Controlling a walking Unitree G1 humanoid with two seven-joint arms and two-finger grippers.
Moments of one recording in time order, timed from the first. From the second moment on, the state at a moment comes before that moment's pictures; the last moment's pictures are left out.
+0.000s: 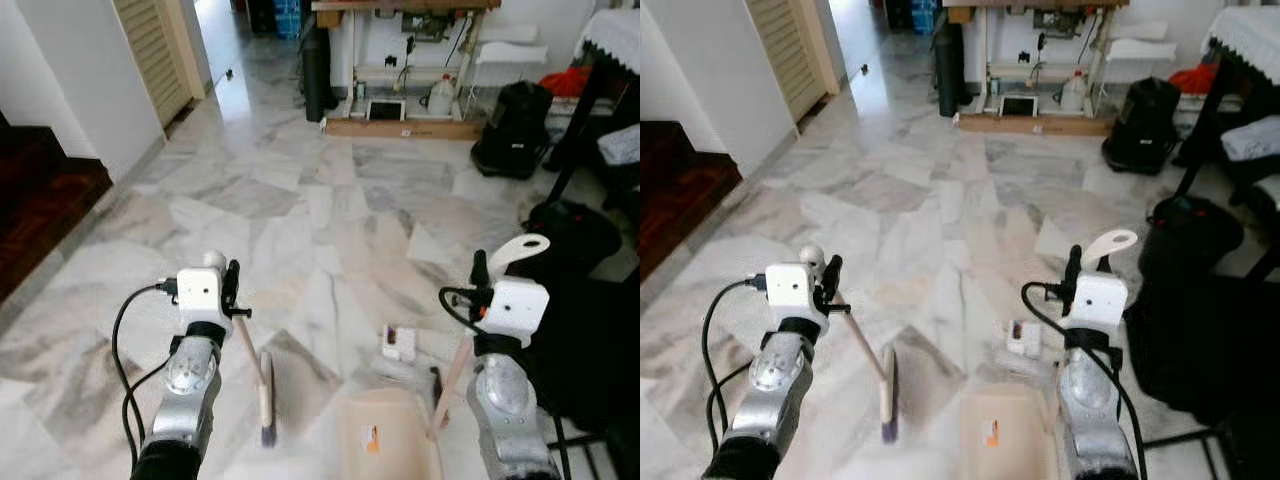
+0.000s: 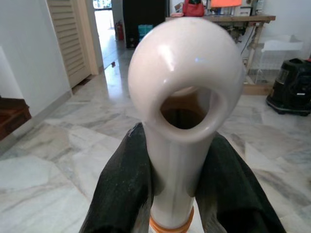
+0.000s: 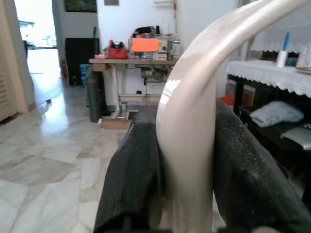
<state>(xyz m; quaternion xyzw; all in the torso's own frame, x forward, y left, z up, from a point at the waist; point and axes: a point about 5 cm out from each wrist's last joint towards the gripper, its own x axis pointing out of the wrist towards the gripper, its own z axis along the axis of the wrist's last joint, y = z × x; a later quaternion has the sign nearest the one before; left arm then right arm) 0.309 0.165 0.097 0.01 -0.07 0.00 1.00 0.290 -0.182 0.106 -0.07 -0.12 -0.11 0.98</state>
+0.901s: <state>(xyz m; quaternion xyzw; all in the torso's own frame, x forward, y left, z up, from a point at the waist) 0.312 0.163 0.102 0.01 -0.08 -0.01 1.00 0.292 -0.176 0.106 -0.06 -0.12 -0.10 0.99</state>
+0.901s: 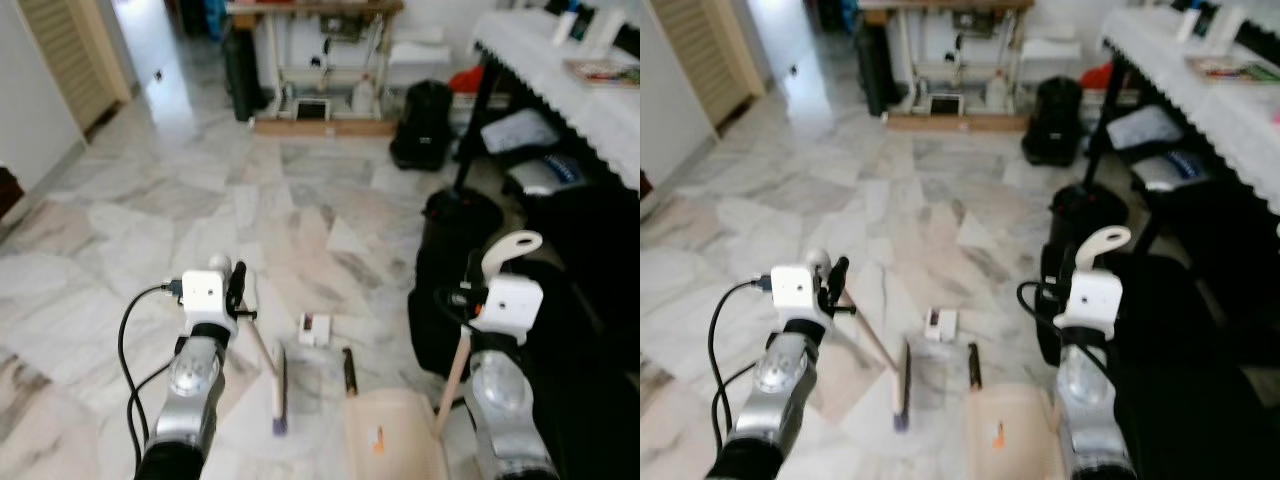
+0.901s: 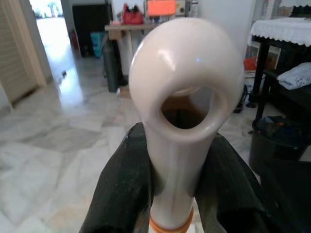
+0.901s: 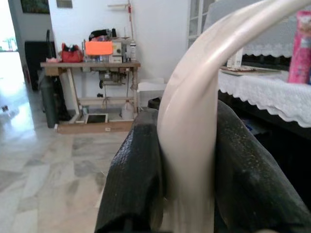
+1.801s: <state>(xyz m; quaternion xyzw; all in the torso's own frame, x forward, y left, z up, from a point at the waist) 0.311 0.152 0.099 0.00 -0.07 -0.04 1.00 0.291 -0.182 0.106 -0.05 -0.12 -0.11 0.99</state>
